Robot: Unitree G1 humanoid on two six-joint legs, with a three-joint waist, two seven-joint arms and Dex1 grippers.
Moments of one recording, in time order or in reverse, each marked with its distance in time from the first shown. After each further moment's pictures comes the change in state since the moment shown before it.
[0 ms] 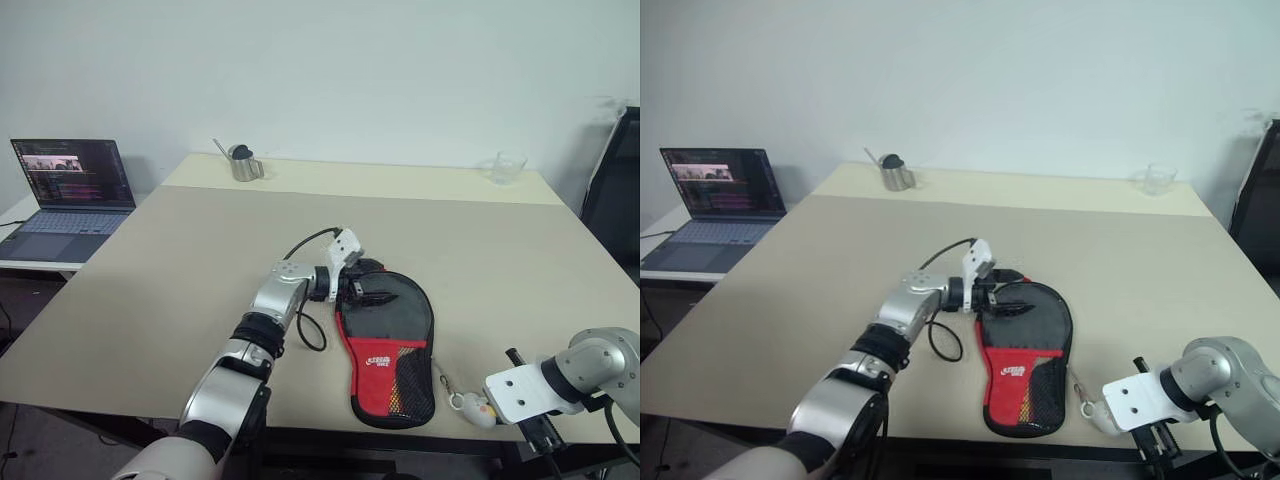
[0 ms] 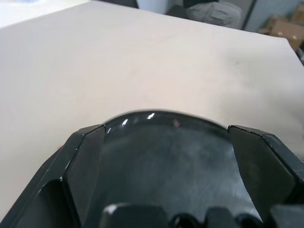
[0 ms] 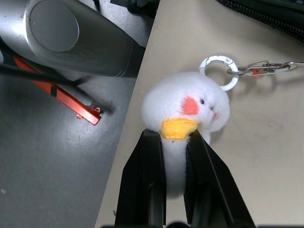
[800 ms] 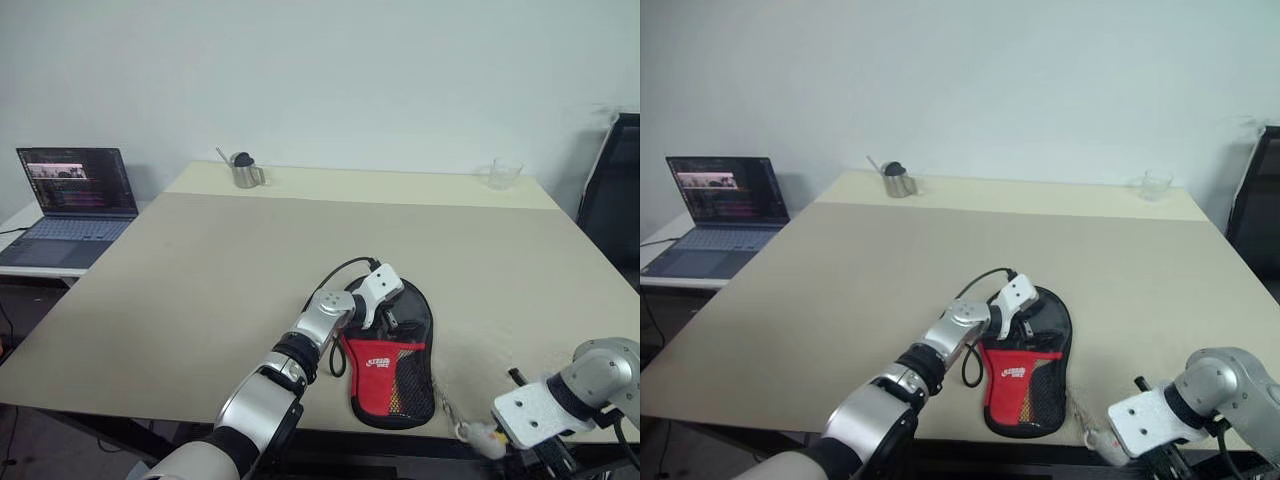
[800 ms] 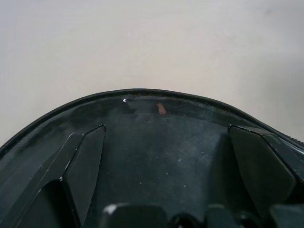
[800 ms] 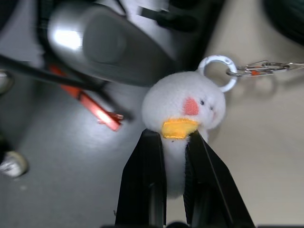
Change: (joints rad) left arm 0.005 -0.143 -0.093 0.266 0.154 -0.199 0.295; right arm 0.073 -0.059 -0.013 -0.052 0.096 -0.051 0.086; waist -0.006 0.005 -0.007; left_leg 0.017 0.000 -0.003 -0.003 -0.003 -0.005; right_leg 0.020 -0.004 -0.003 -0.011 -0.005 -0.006
